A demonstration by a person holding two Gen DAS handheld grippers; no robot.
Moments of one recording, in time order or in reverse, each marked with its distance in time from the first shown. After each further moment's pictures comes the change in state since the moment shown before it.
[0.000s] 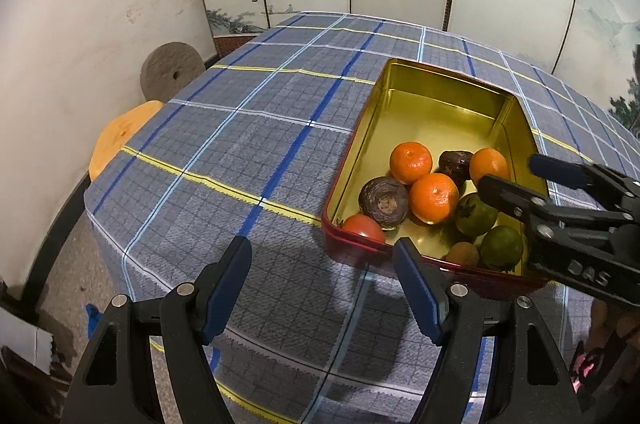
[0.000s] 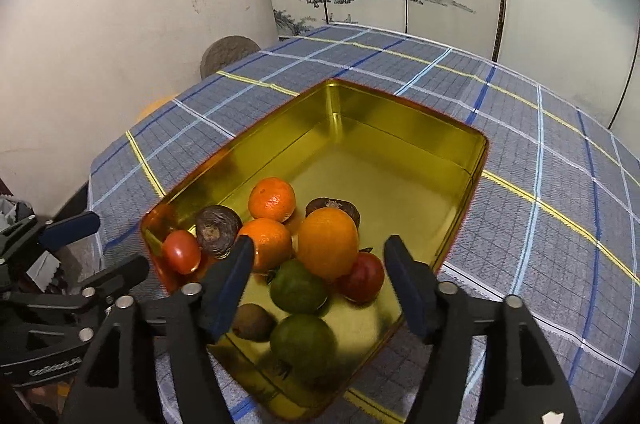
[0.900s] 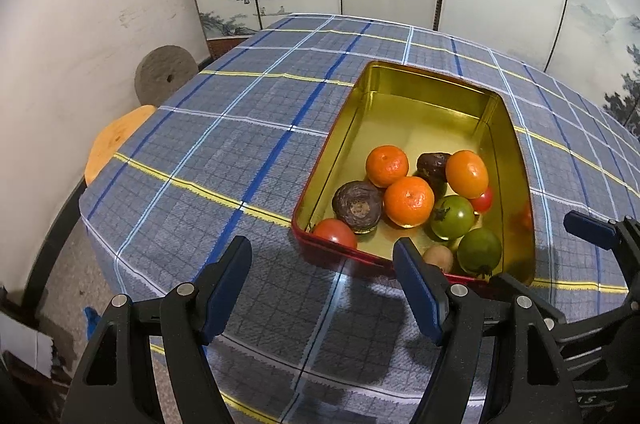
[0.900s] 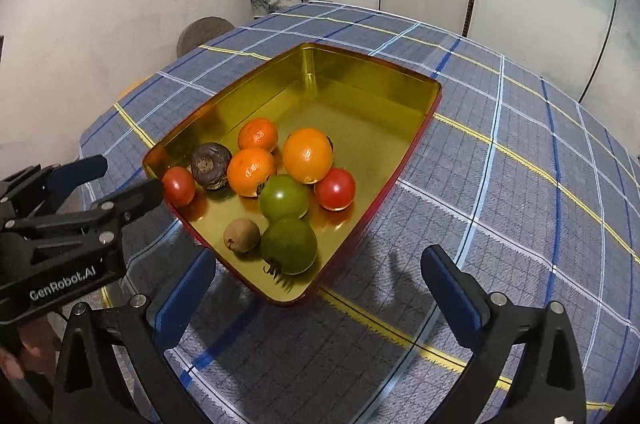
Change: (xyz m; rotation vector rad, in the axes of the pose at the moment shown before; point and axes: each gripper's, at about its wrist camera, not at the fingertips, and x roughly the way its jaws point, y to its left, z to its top) left arm -0.008 -0.022 0.004 0.020 0.003 -0.007; right arm -0.030 0.005 -0.037 0.025 0.084 -0.100
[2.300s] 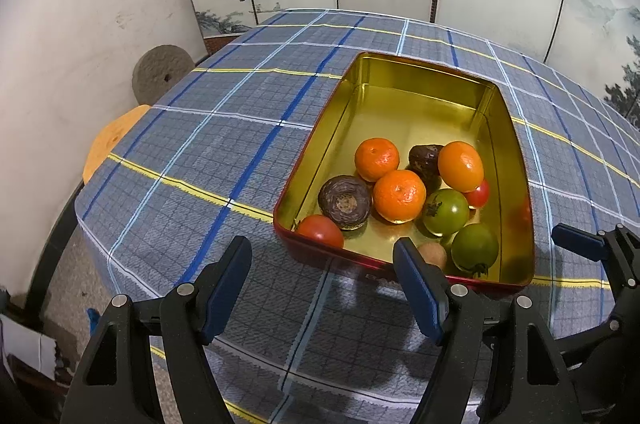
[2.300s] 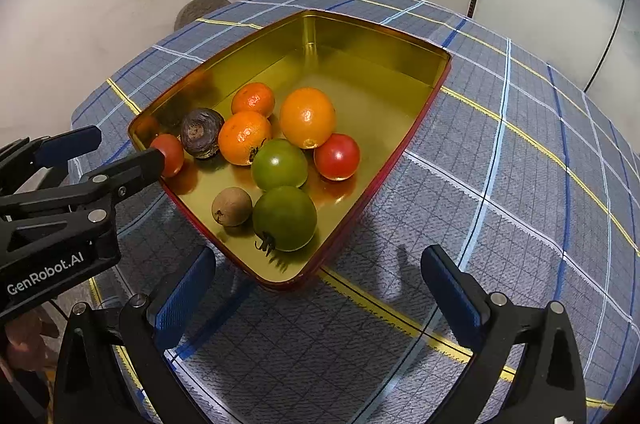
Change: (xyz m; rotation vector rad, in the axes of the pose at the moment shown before) left arm 0.009 -0.006 -0.001 0.012 0.019 -0.003; right arm 0.017 0.002 -0.011 -0.017 0.073 -0.011
